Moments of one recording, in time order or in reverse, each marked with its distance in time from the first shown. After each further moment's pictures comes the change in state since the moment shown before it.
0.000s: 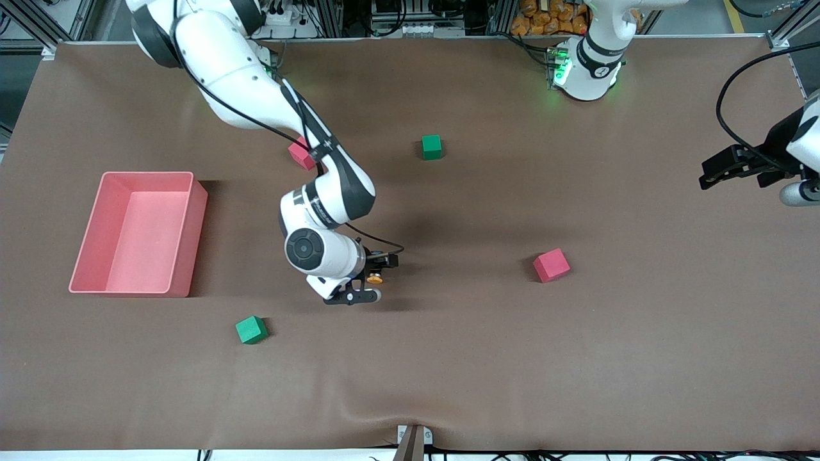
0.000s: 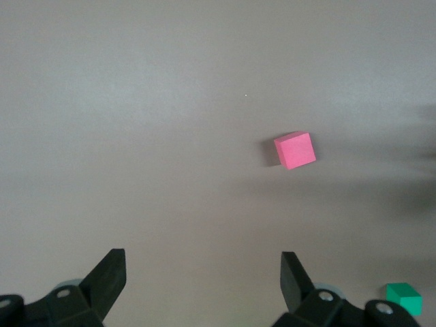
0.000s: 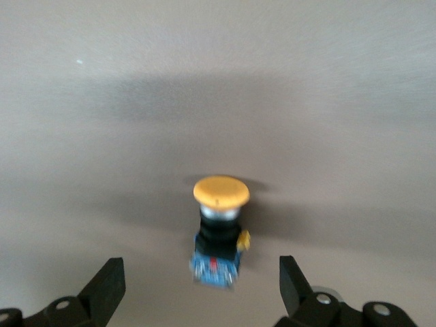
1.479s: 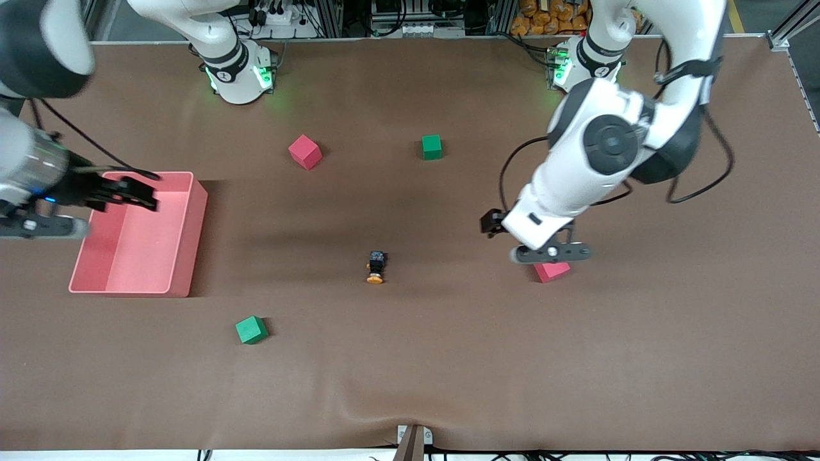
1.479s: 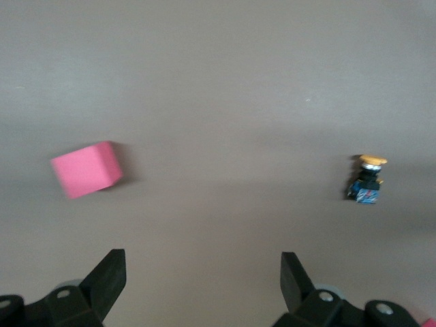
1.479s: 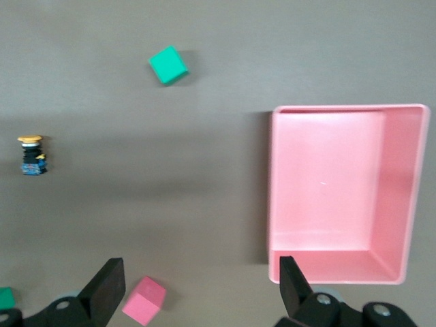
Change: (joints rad) left arm -0.433 0.340 -0.036 -0.002 -0.113 0.409 -0.456; right arm -0.399 -0.689 -0.113 -0.212 -0.281 -0.486 -0.289
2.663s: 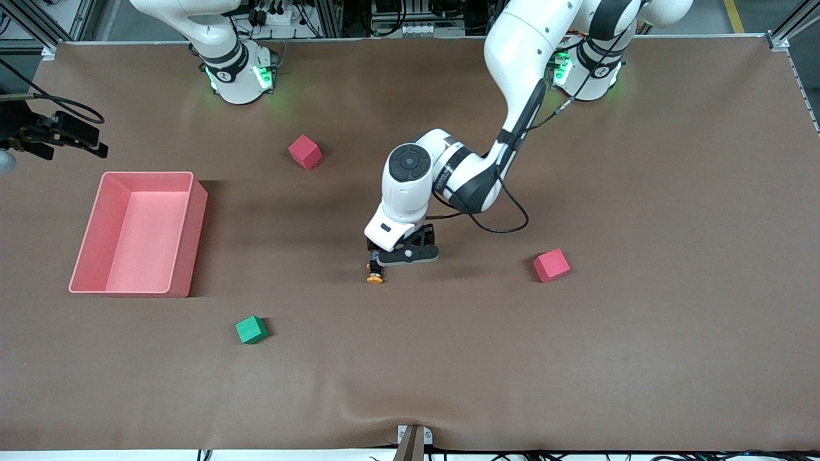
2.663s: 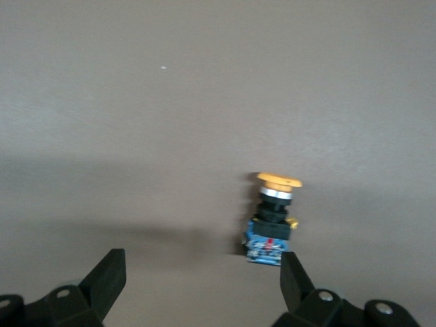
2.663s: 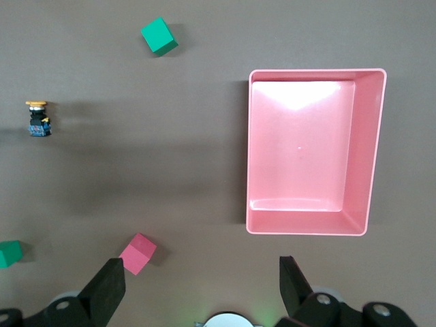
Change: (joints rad) left arm -0.395 0.462 0.145 0.271 0.031 0.326 -0.381; right arm -0.098 -0.138 0.044 -0.015 -0.002 -0.136 -0.087
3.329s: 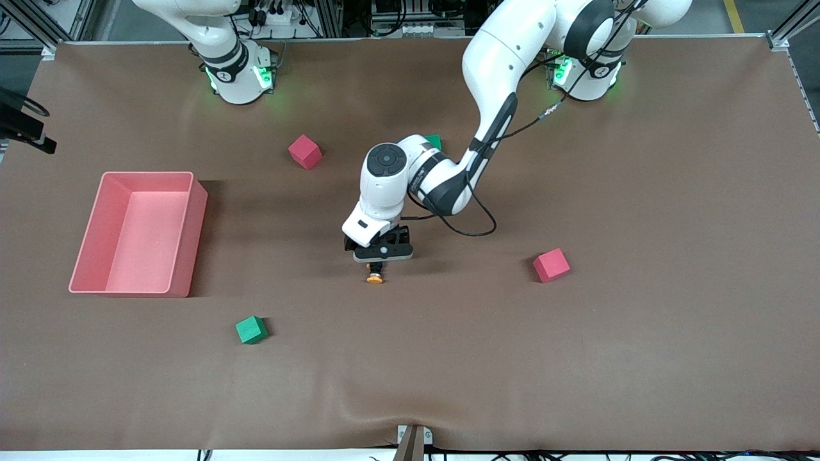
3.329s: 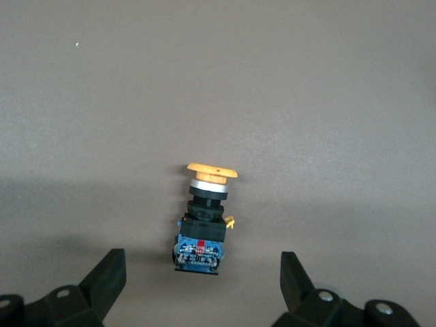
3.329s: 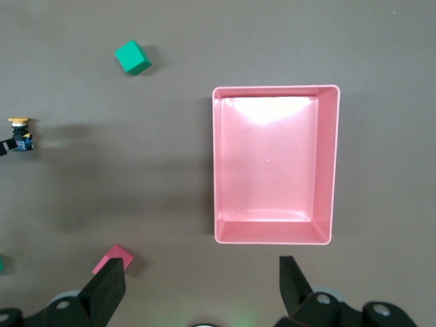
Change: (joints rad) left arm -0.068 0.137 0.025 0.134 0.026 0.074 -0.042; right arm -0.115 -0.001 -0.003 0.028 -0.002 0.026 -0.093
